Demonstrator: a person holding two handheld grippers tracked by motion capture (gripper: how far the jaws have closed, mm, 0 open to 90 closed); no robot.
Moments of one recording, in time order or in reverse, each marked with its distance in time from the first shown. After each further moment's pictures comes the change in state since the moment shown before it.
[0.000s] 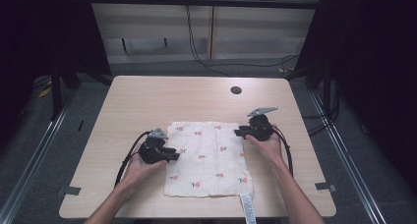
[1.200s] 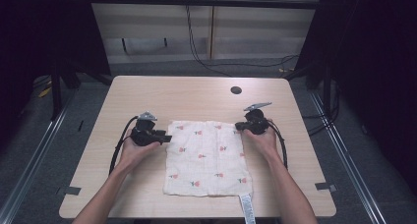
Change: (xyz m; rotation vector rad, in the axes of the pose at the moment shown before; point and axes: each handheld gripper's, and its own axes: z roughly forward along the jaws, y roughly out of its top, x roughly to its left) left arm 0.058 0.020 -0.009 -0.080 0.067 -0.099; right arm -0.019 0.007 0.029 0.031 -0.043 0.035
